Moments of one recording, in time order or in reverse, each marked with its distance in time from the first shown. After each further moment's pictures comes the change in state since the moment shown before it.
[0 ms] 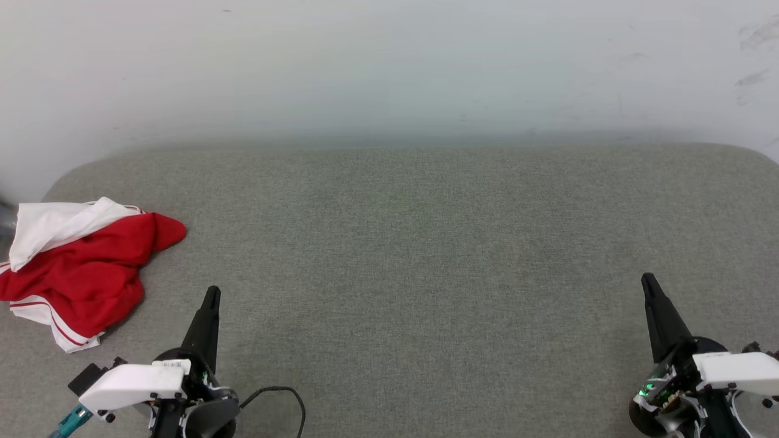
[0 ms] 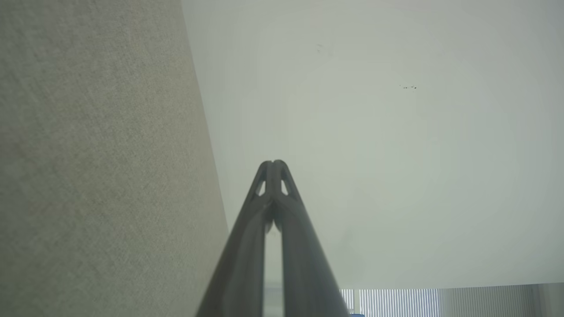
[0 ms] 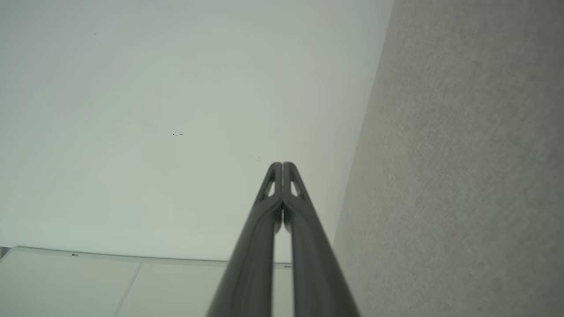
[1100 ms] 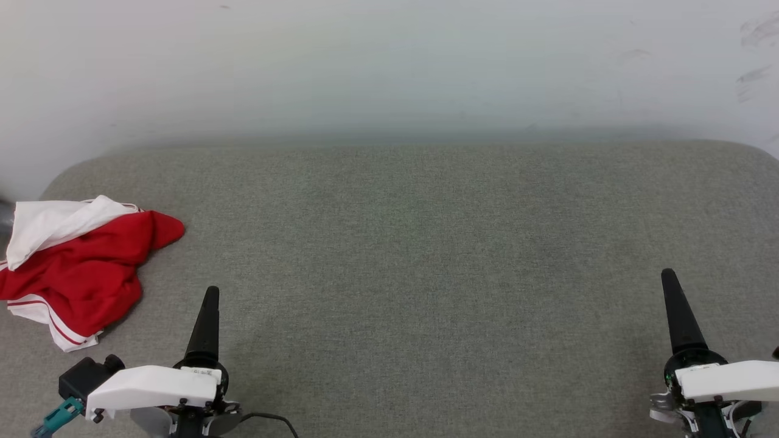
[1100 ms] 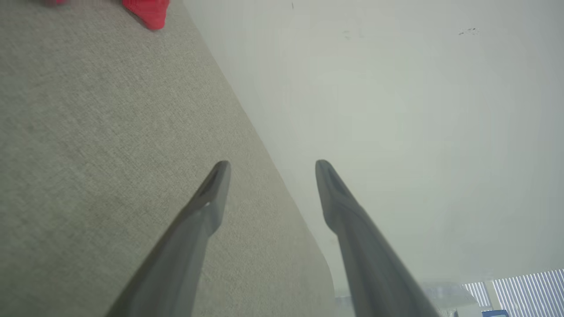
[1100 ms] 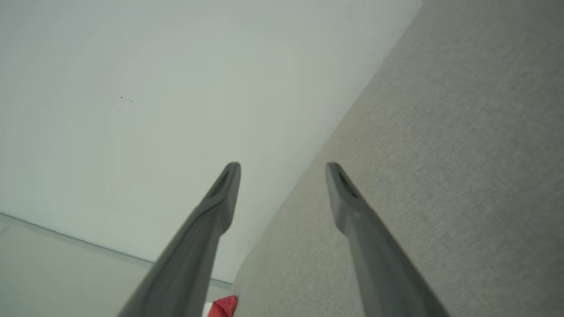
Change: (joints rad) left arm 0.052 -0.005 -0.024 -0.080 0.424 0.081 -0.121; right arm 0.060 0.003 -0.020 -0.093 -0.466 0.000 -0.120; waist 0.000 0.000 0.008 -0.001
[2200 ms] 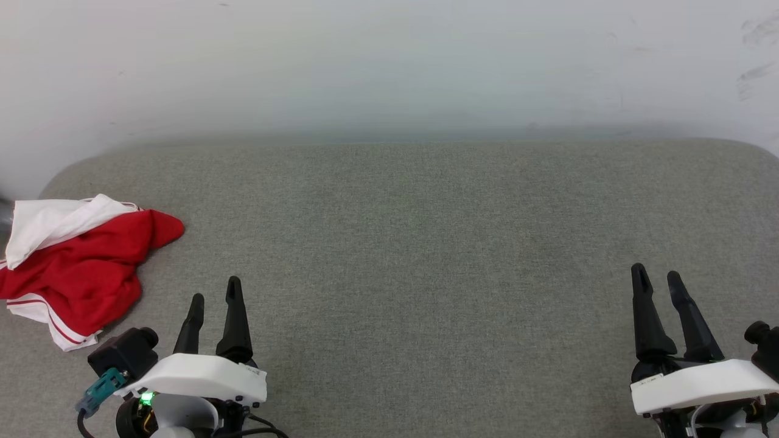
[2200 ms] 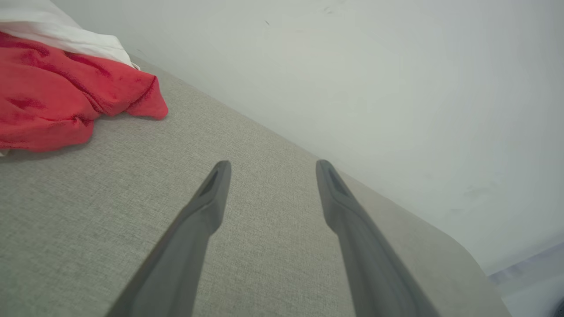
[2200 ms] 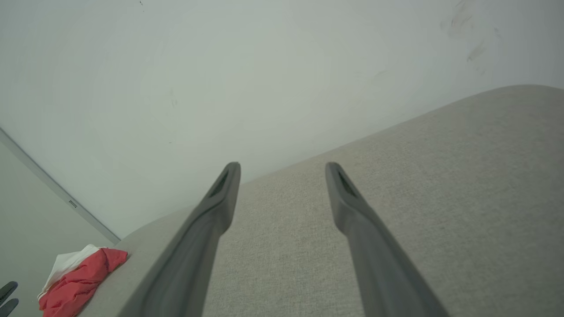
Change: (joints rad) left arm 0.000 0.009 -0.100 -0.058 0.575 0.111 -0.110; right arm 0.035 0.000 0.068 -0.111 -0.607 0.000 -0.110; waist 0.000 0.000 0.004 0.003
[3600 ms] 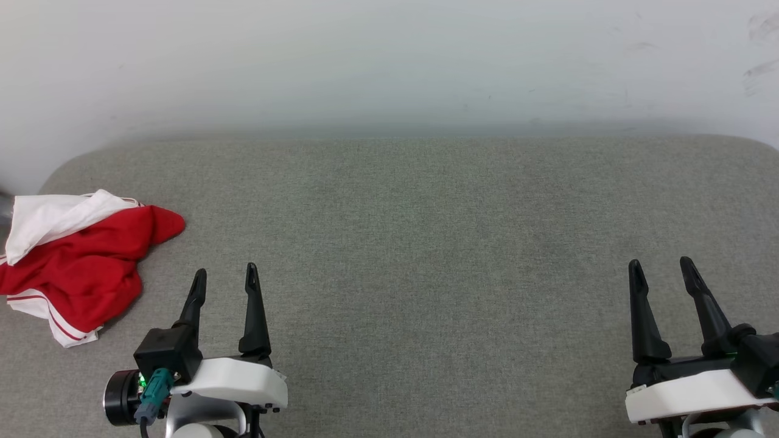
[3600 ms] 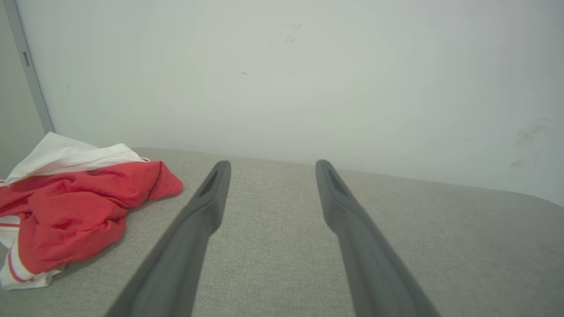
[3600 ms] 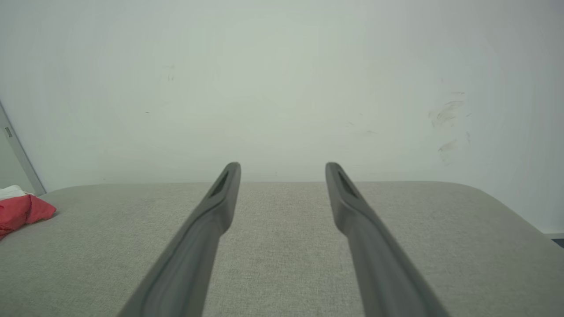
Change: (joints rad) left arm 0.005 0.019 -0.074 -0.052 0.387 0.045 -0.098; right arm 0.021 0.000 -0.001 -0.070 -0.403 0.000 -0.098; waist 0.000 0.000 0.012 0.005
